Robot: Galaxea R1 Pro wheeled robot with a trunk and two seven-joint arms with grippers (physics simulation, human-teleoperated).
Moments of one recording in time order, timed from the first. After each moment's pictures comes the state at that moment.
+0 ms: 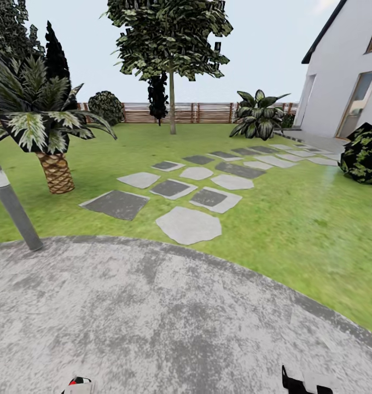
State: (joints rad) left arm -0.23 0.12 0.04 -0.30 0.05 -0.45 0.02; right arm -0.19 -0.09 -0.17 -0.51 0.04 -0.39 -0.15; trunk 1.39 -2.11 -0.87
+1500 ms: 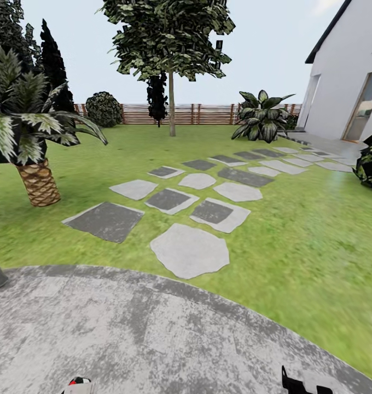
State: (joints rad) left arm -0.23 0.12 0.04 -0.30 0.05 -0.45 0.02; right arm -0.19 -0.09 -0.17 -0.51 0.04 -0.39 -0.15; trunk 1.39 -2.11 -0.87
